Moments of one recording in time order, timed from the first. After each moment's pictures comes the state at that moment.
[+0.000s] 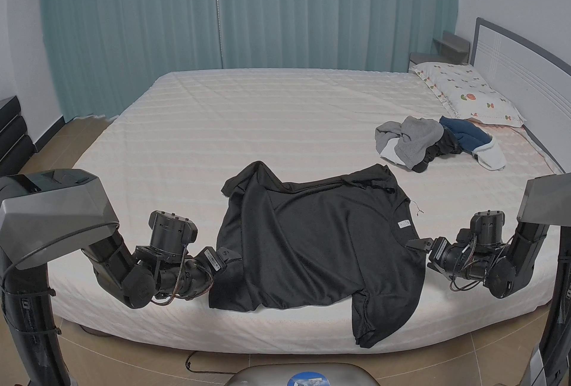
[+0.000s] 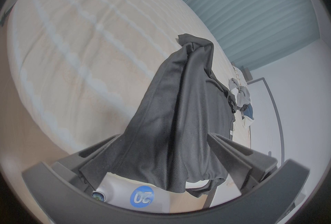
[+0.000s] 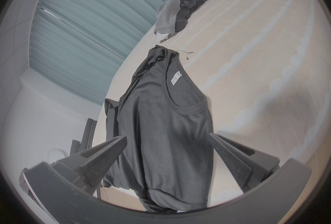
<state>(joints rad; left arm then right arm) -0.36 2.19 -0.68 -0.75 -0.11 -0.98 0.07 2.27 -0.51 -1.18 0.31 0.73</state>
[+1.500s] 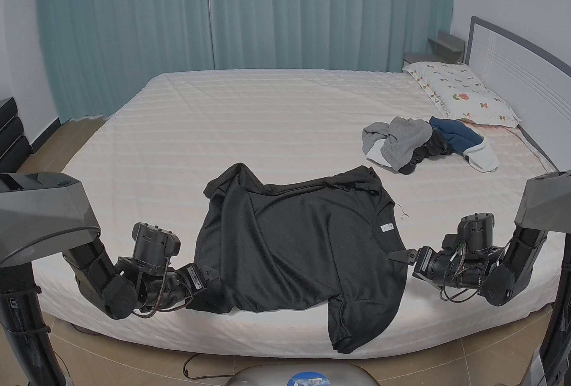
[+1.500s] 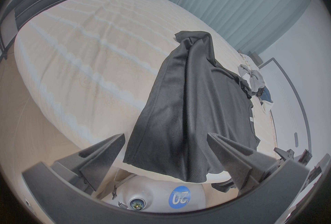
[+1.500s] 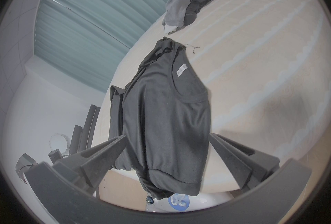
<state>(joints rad) -0.32 2.12 -0.54 -0.75 0.02 -0.76 0.21 2.19 -0.46 -1.11 0.29 0.71</state>
